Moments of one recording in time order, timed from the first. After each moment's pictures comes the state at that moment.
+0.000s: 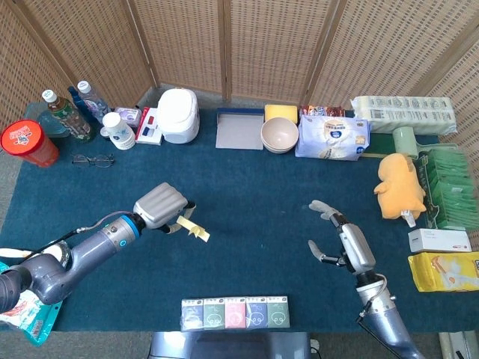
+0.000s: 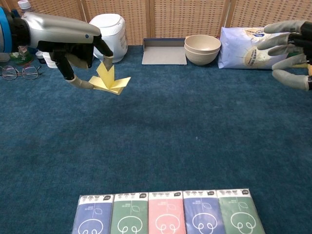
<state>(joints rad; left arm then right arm) -0.90 -1.19 -0.16 -1.66 1.39 0.66 0.12 0.30 -1.40 0.16 -1.71 -1.53 1.26 0.42</state>
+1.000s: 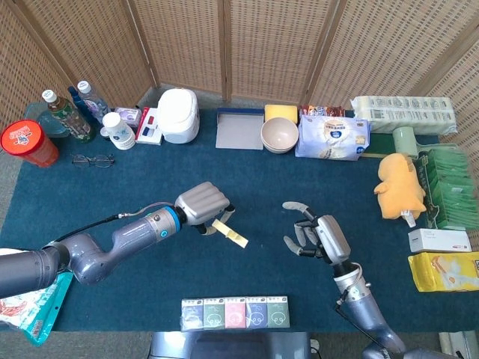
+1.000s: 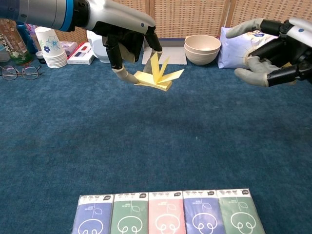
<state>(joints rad) -1.18 -1.21 -0.19 -1.68 1.10 0.46 0.18 0.41 -1.57 0.16 -1.53 -1.59 1.32 0.45</state>
